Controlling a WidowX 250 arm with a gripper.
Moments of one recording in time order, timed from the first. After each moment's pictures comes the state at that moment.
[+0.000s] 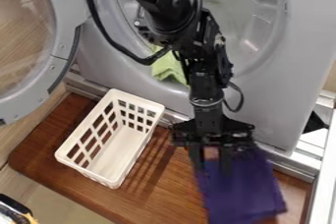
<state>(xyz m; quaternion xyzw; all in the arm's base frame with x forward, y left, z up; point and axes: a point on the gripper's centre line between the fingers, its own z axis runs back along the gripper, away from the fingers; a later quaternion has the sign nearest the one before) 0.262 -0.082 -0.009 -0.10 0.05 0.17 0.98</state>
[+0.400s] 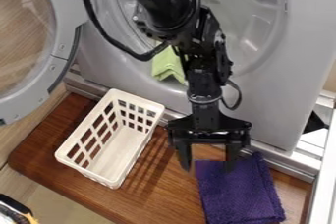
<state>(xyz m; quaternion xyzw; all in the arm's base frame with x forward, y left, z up) 0.260 -0.078 -0.003 -0.08 0.05 0.17 0.98</state>
